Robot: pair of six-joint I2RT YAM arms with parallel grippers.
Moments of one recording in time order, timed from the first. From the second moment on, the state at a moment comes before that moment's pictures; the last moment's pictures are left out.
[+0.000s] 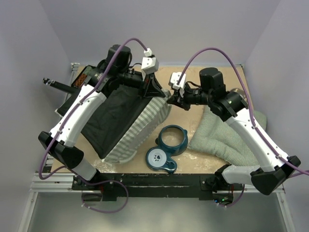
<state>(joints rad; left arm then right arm) -0.54 1.59 1.85 -0.74 1.06 0.34 0.57 1.26 1.46 -0.67 -0.57 -0.49</state>
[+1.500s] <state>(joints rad) -0.37 1.41 1.49 0.41 1.25 -0.50 0.52 1.14 1.41 -0.30 -0.70 -0.25</state>
